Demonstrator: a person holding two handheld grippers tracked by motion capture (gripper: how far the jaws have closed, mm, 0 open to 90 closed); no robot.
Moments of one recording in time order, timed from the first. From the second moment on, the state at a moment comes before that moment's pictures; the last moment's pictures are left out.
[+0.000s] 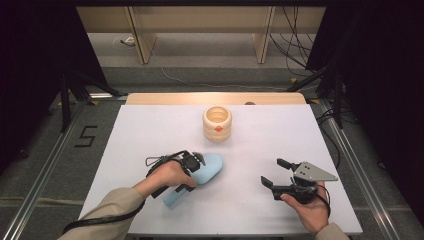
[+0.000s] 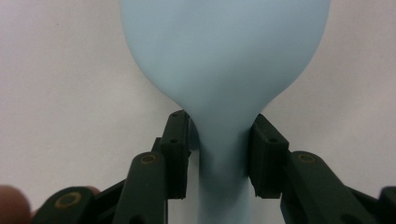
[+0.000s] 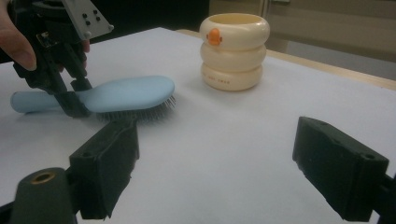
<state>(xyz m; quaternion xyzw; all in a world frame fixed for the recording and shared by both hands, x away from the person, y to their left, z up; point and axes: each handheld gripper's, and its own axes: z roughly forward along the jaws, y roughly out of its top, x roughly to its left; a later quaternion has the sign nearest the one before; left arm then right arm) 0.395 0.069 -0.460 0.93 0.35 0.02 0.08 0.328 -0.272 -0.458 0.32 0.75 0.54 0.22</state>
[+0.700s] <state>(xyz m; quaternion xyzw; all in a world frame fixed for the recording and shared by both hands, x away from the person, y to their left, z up) 0.392 0.070 -0.459 0.93 0.35 0.02 0.09 0.328 -0.272 -0.459 0.32 0.75 0.53 0.22</state>
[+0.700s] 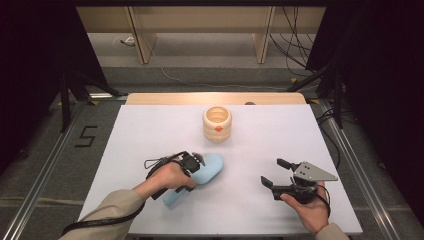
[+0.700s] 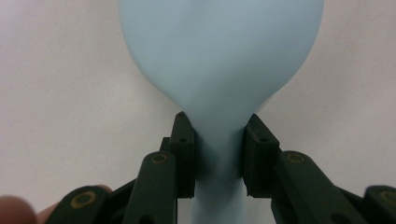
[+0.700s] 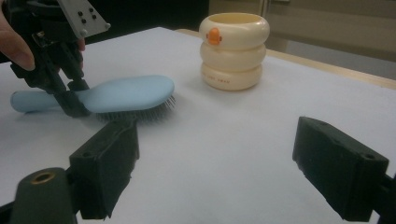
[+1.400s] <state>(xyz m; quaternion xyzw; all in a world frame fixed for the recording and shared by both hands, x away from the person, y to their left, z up) 0.387 0.071 -0.457 0.93 0.36 0.03 0.12 0.328 -0.272 -0.459 0.32 0.75 0.53 0.22</state>
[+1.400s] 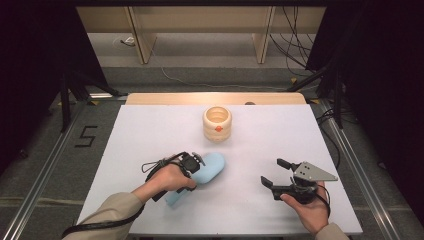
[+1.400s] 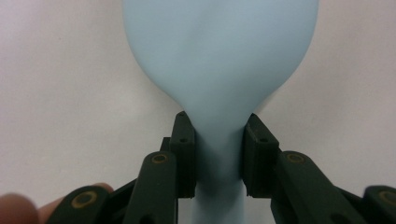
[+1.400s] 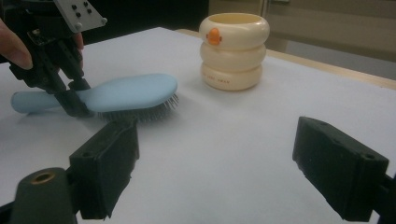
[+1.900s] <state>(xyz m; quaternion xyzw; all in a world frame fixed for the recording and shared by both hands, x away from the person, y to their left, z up) 0.384 0.073 -0.449 0.91 0.37 0.05 0.16 0.328 -0.272 -0.459 0.32 0.75 0.54 0.22</state>
